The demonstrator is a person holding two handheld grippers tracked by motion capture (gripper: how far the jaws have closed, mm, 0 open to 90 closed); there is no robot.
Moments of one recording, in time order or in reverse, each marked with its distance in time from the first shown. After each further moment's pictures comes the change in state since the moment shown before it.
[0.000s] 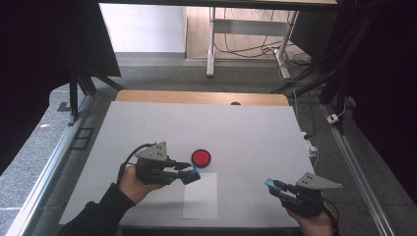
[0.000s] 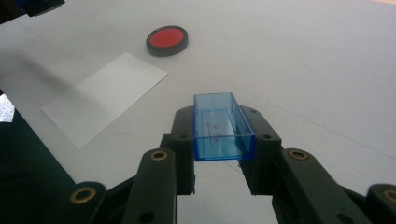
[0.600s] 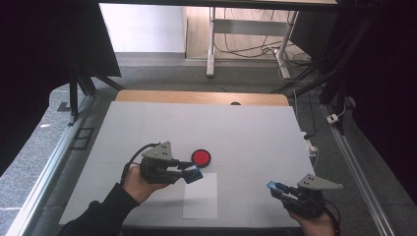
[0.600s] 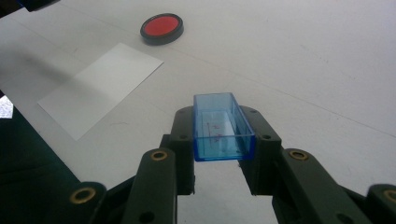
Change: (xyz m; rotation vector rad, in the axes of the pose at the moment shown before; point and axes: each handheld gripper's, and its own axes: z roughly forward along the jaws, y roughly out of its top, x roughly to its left) left arm 0.001 0.003 0.011 0.028 0.026 -0.018; right arm -0.005 -0.008 0.000 0.036 -0.004 0.041
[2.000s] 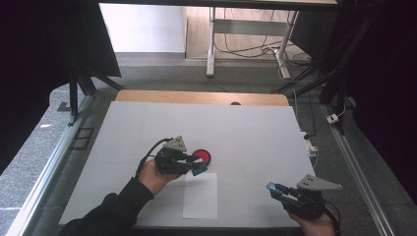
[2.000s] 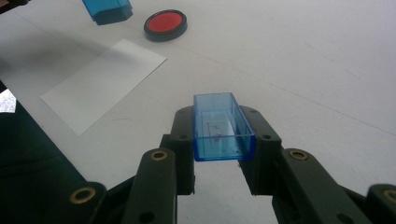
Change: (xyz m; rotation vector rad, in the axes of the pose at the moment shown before) left arm 0.038 -0.005 0.047 0.084 0.095 -0.109; right arm 0.001 -0.001 0.000 0.009 0.010 -0.014
